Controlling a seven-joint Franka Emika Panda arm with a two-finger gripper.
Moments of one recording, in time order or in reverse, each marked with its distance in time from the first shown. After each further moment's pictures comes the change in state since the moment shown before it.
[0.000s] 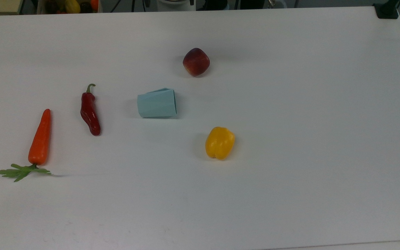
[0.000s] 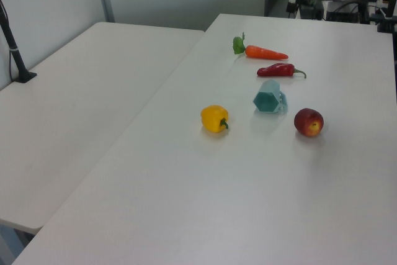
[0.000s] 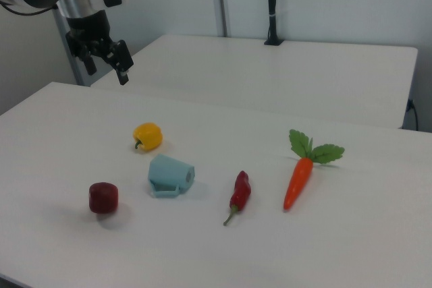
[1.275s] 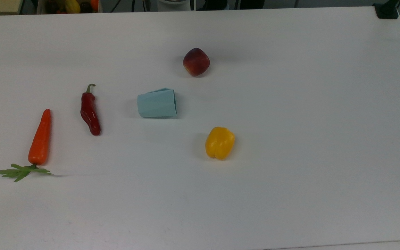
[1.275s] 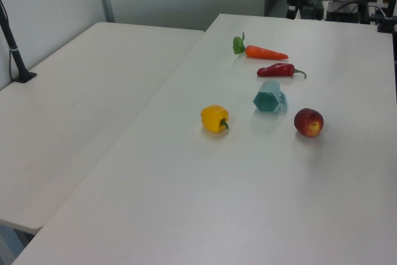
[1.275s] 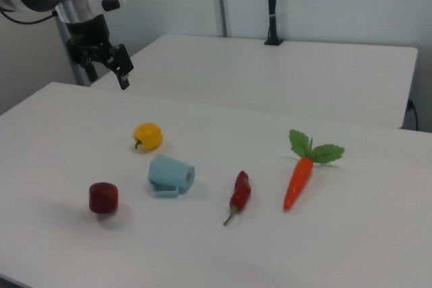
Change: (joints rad) arm 0.007 0.011 0.018 -0.013 -0.060 0.003 0.015
